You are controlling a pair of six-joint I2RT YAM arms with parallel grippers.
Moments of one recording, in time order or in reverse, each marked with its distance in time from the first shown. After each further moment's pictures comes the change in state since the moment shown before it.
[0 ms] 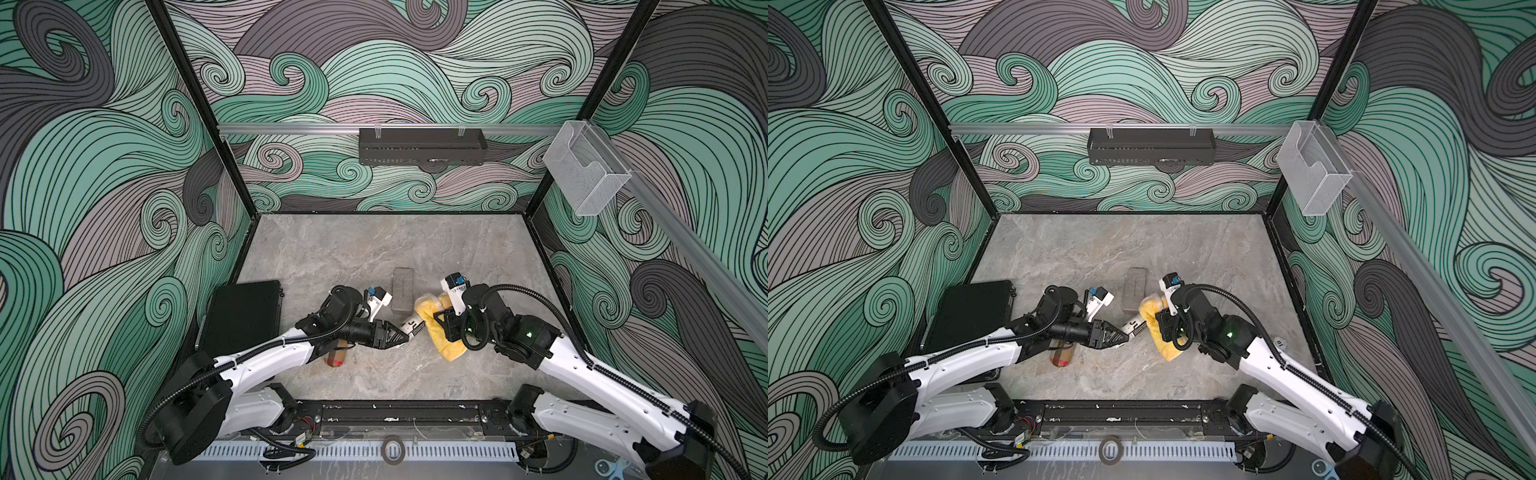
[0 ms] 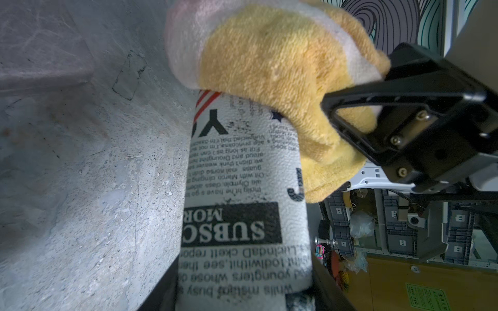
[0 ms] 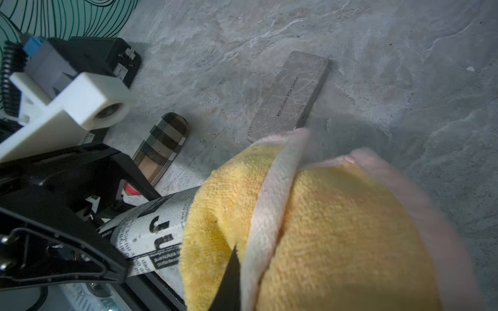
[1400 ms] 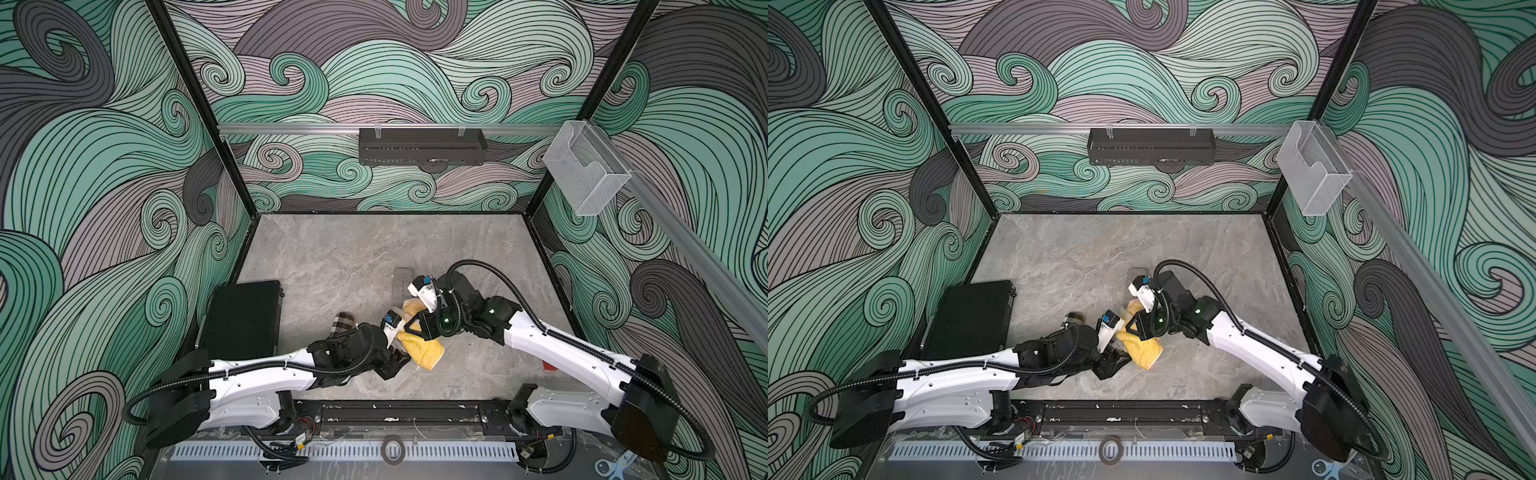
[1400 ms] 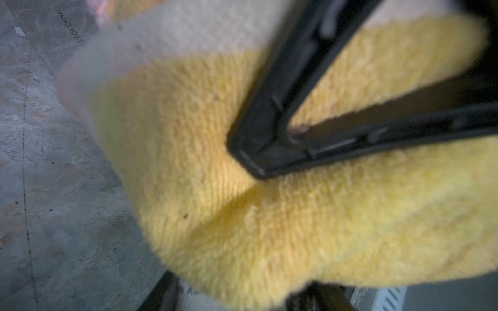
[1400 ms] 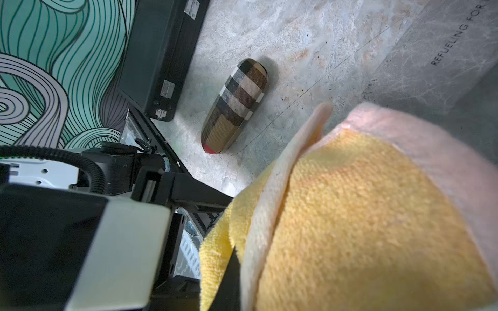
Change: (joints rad) left arm -0.403 -0.065 -0.014 -0.135 -0.746 0.245; right arm -0.041 0.285 0.097 0.059 -0.413 0.035
